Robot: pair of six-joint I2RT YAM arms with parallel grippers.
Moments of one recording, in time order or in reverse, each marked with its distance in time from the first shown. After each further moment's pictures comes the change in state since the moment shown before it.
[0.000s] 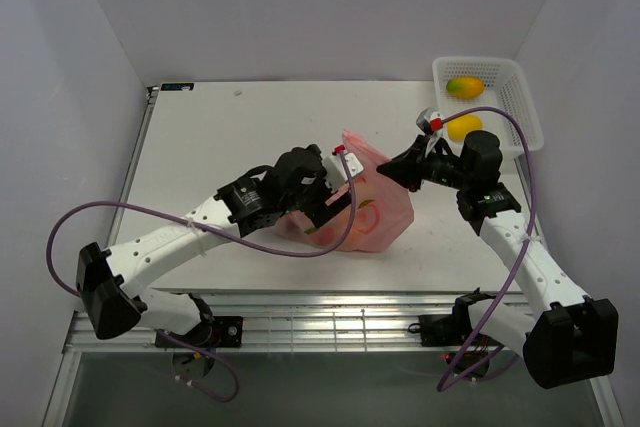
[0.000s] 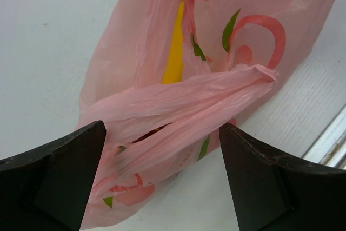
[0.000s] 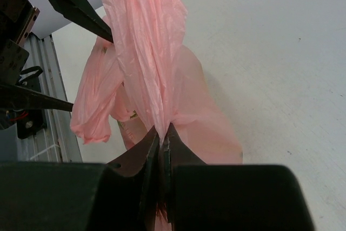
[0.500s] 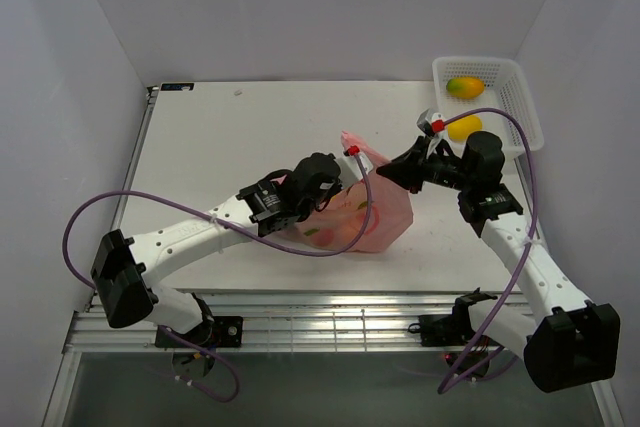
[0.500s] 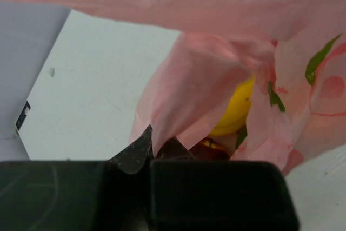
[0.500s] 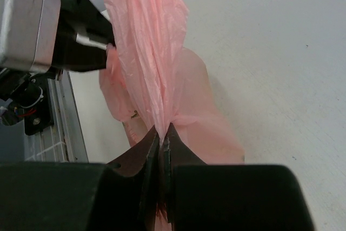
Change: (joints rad) left arm -0.067 0.093 -0.005 0.119 -0.331 0.098; right arm 0.000 -0.020 0.000 0.000 -0.037 0.004
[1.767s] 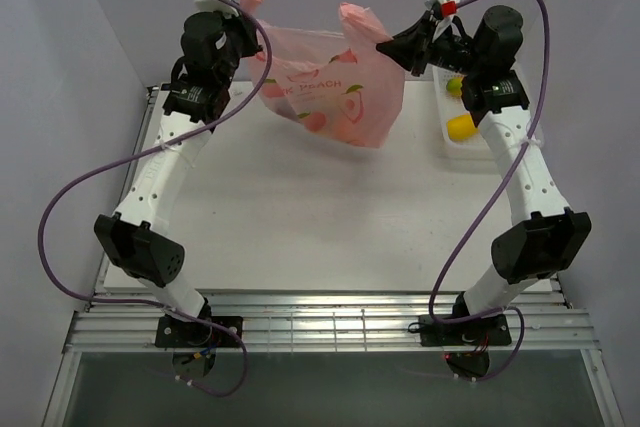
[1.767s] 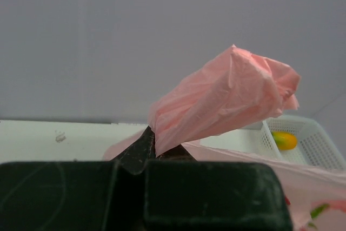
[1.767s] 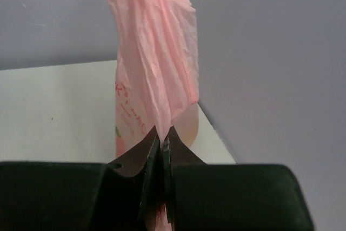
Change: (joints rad) left arm 0.668 0.276 0.712 0.213 0.264 -0.608; right arm -0.044 0.578 1.006 -0.097 -0.049 -0.168
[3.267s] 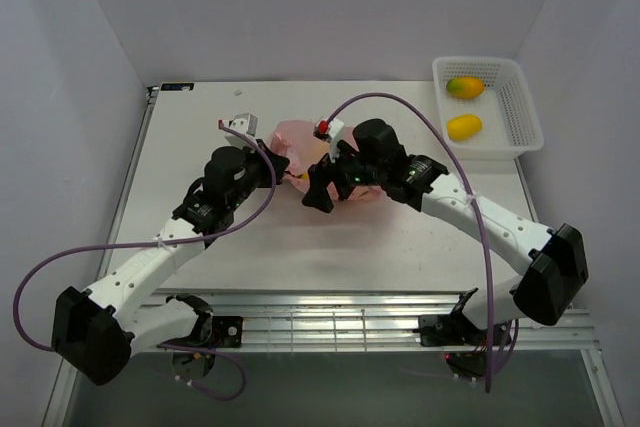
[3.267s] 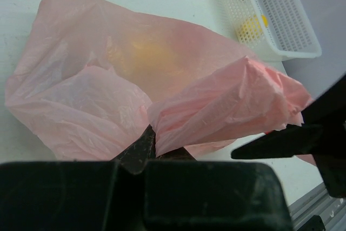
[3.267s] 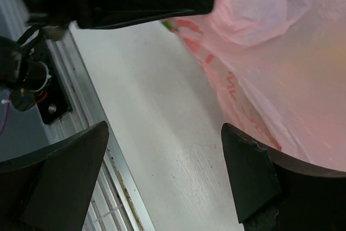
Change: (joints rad) left arm -0.214 -0.606 -1.114 0.218 0.148 -0.260; right arm 0.622 -0.232 -0.562 -0.354 0.547 0.128
